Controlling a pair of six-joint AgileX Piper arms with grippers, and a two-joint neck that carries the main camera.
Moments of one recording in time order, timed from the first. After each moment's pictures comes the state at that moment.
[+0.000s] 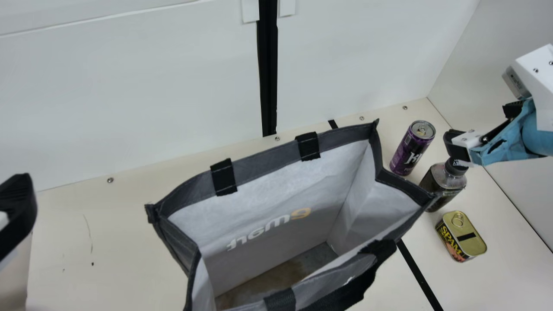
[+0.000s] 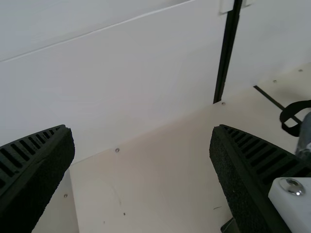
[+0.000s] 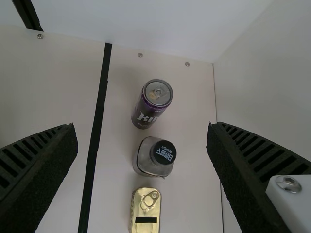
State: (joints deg) left arm -28.2 73.8 -112.0 3.2 69.9 4.4; right arm -43.2 76.2 -93.2 23.2 69.8 -50.5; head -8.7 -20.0
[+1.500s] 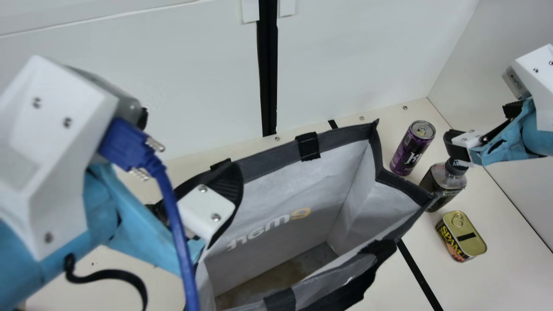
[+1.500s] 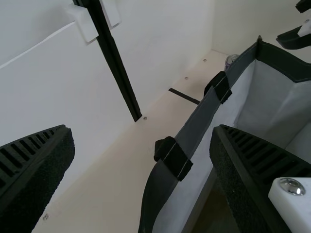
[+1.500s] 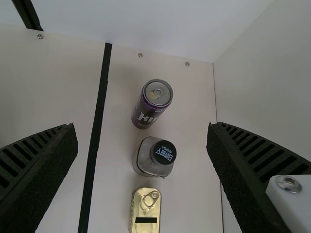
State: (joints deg) left arm -50.7 92.4 -128.3 3.8 69.9 7.3; right arm -43.2 76.2 -93.2 23.2 69.8 -50.5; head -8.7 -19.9
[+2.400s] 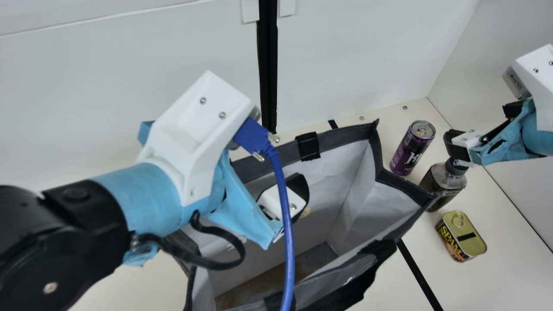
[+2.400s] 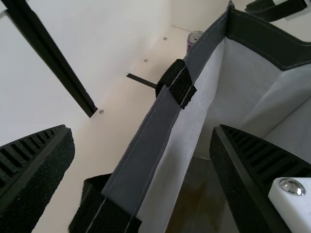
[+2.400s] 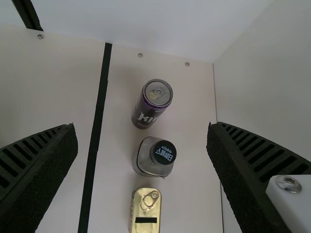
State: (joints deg) left arm -50.8 104.4 -132.6 -6.7 69.9 12.1; right arm -43.2 76.2 -93.2 23.2 69.8 -50.5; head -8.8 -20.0
